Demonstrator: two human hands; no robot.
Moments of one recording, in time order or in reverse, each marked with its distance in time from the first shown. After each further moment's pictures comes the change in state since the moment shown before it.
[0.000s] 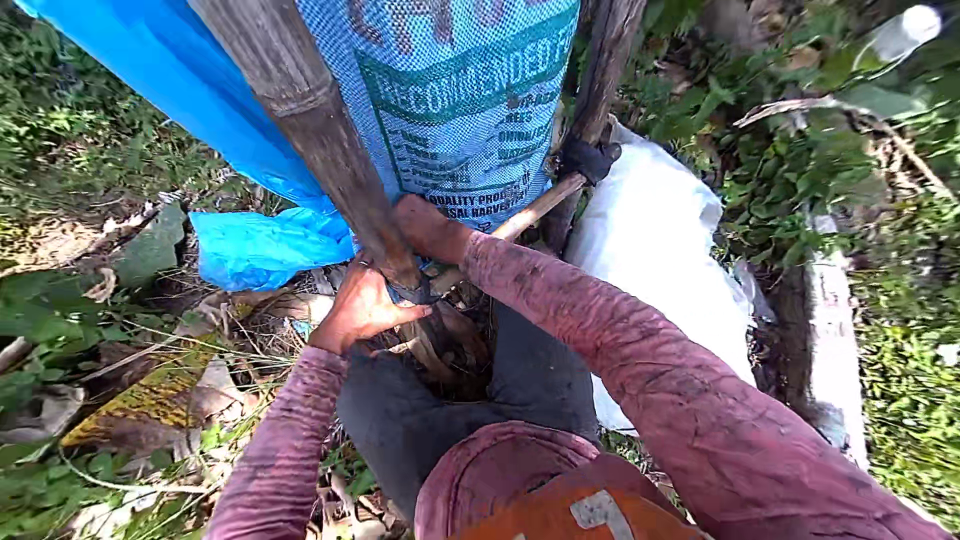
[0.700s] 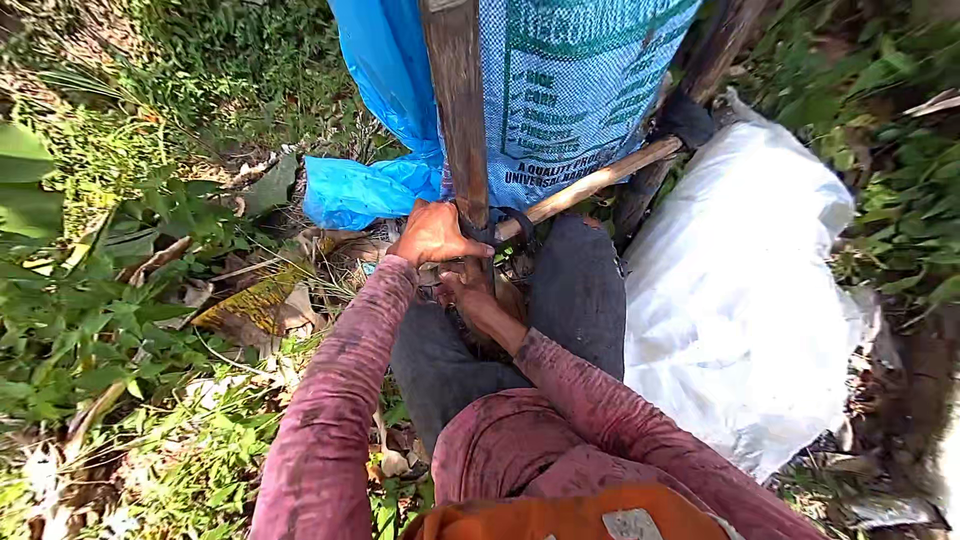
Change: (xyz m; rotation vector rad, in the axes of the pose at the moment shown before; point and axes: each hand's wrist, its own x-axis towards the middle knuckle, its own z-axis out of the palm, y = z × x) left_hand -0.006 0.017 -0.021 0.264 -0.218 -0.201; right_hand -0.089 -0.141 0.165 1.776 0.254 0.367
